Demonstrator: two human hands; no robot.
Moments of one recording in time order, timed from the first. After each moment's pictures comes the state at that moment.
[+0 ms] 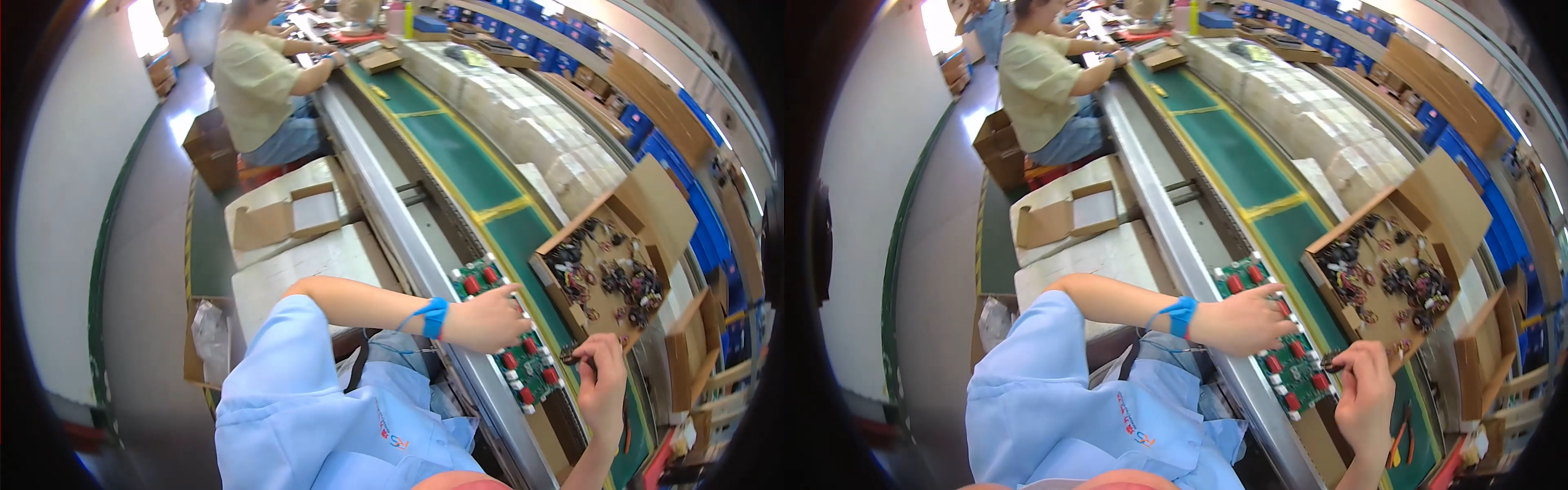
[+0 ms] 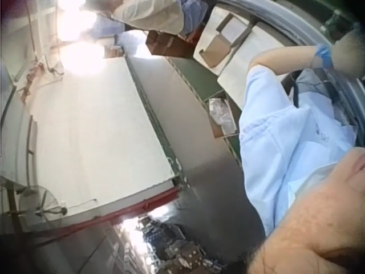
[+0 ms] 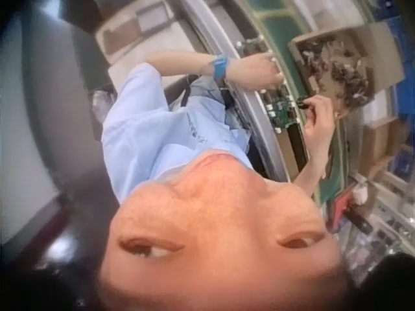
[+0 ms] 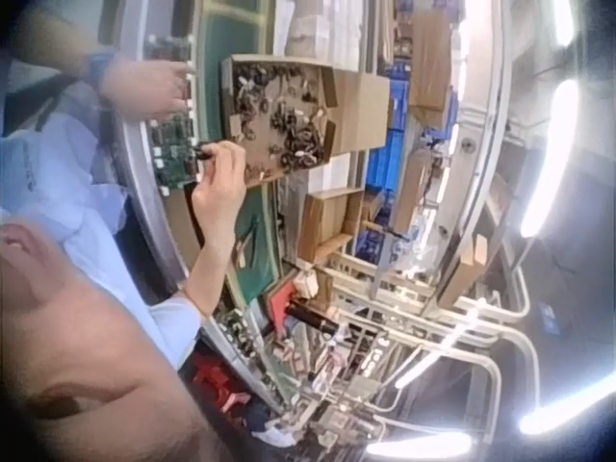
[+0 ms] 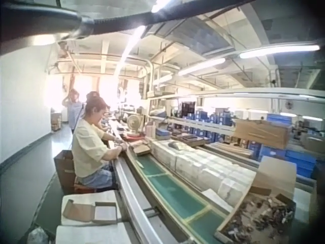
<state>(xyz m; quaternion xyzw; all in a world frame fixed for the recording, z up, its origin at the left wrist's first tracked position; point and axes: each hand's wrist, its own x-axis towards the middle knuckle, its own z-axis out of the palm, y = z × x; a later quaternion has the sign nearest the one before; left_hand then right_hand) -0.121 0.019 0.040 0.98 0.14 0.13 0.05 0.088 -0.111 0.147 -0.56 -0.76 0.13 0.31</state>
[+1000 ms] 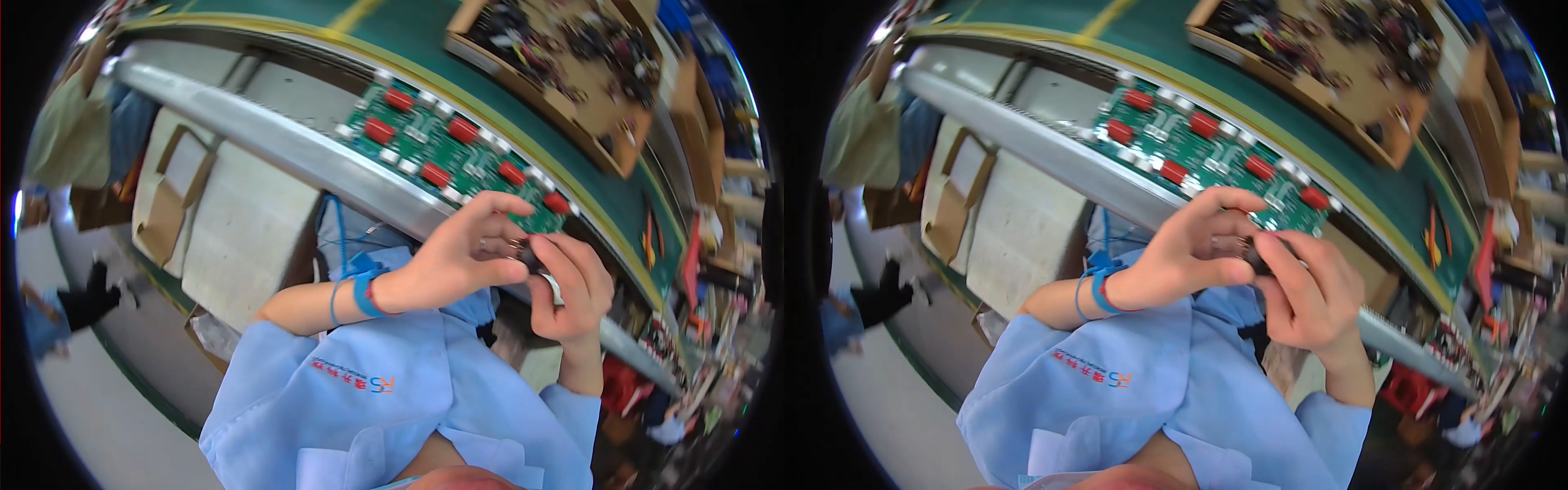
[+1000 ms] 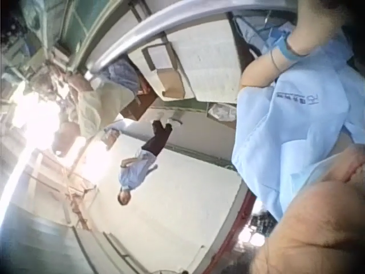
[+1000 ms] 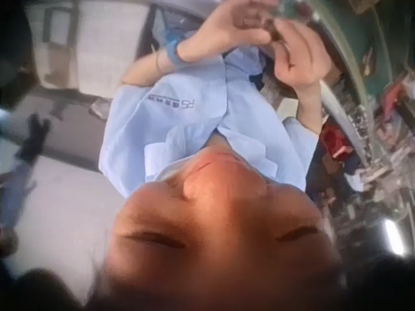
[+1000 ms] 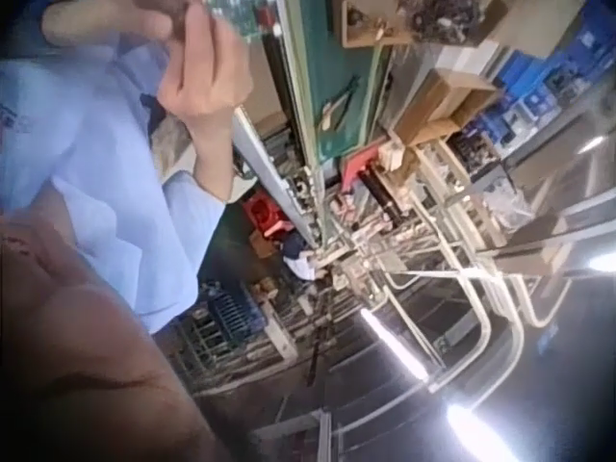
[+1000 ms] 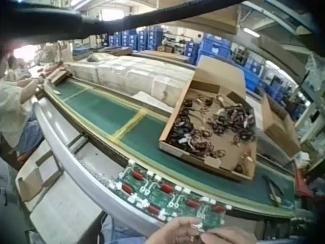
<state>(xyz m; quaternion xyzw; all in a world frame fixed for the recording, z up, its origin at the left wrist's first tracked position) -0.119 -0.048 0.015 0.39 0.12 0.20 0.89 0.042 -0.149 0.077 -0.60 -0.74 -0.04 0.31</state>
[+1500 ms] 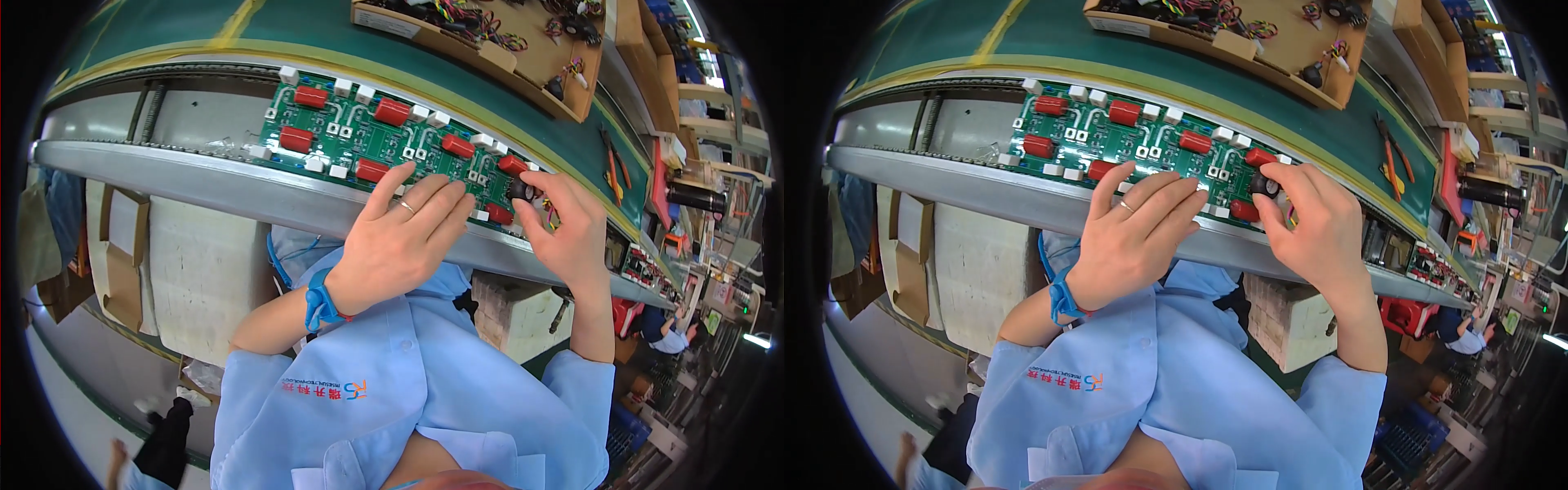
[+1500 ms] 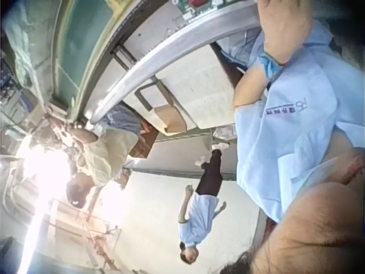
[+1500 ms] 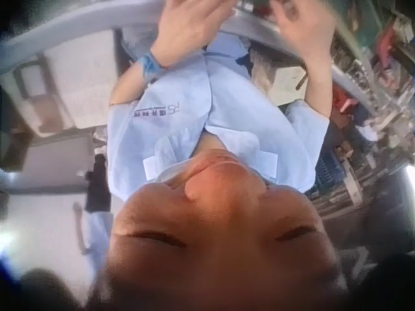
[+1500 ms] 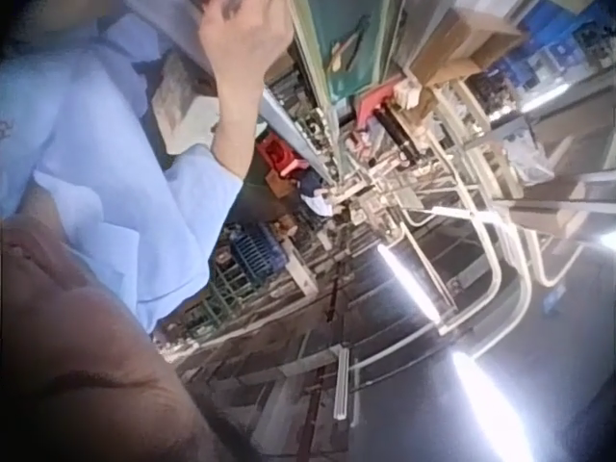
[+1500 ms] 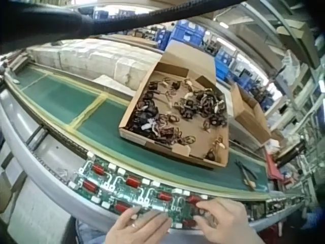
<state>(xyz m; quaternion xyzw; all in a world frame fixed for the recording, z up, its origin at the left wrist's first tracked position) -0.112 -0.041 -0.009 0.90 0.15 0.35 0.22 0.078 -0.151 0.072 -0.77 -0.62 0.03 0.17</state>
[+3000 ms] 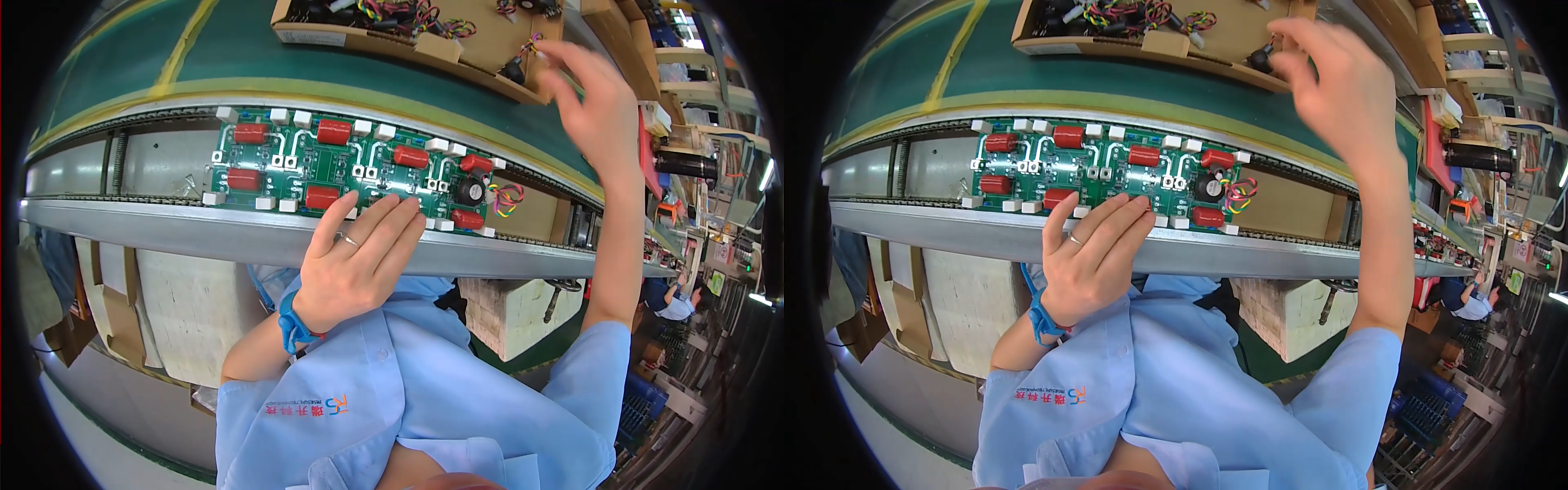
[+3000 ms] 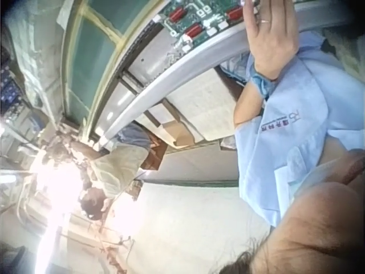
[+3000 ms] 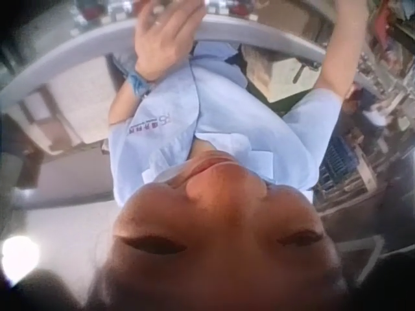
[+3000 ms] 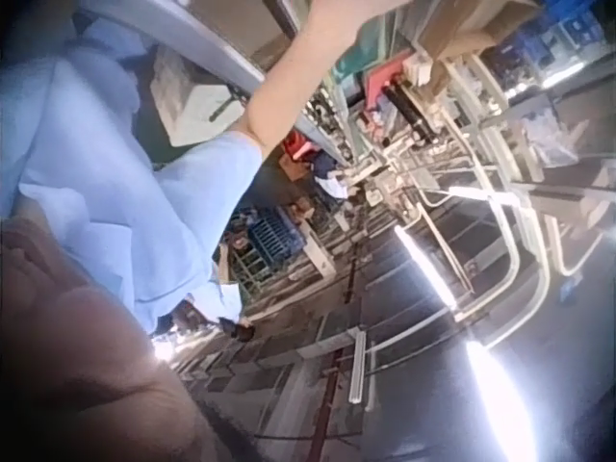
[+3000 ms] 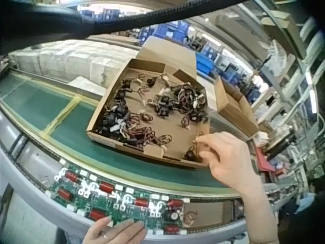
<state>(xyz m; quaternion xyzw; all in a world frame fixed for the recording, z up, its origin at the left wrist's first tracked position) -0.113 -0.041 -0.014 0.92 0.14 0.34 0.14 0.181 -0.090 0.100 -0.72 -0.67 -0.18 0.11</state>
